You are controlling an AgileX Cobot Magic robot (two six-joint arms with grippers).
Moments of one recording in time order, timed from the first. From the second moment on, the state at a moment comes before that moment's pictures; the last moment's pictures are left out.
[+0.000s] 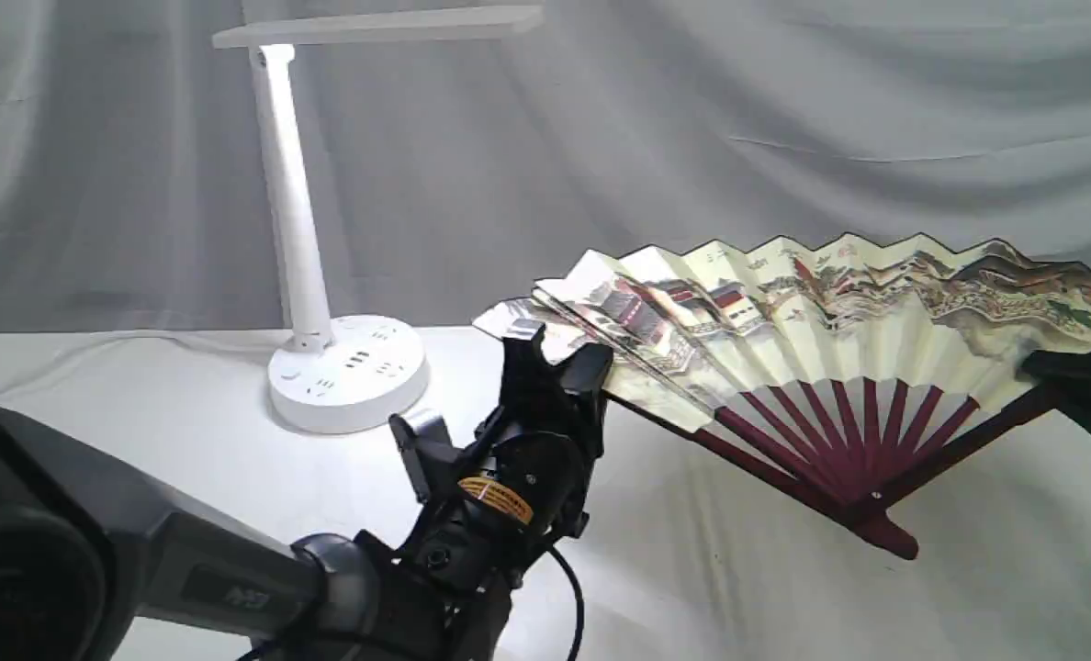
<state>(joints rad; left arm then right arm) -0.69 2.36 -1.23 -0.27 -1.11 -1.61 -0.67 1.96 -0.91 1.75 1.23 -0.99</state>
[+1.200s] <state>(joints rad) -0.75 2.36 -1.23 -0.63 -1.15 -1.48 -0.67 1.96 -0.91 1.77 1.21 -0.97</state>
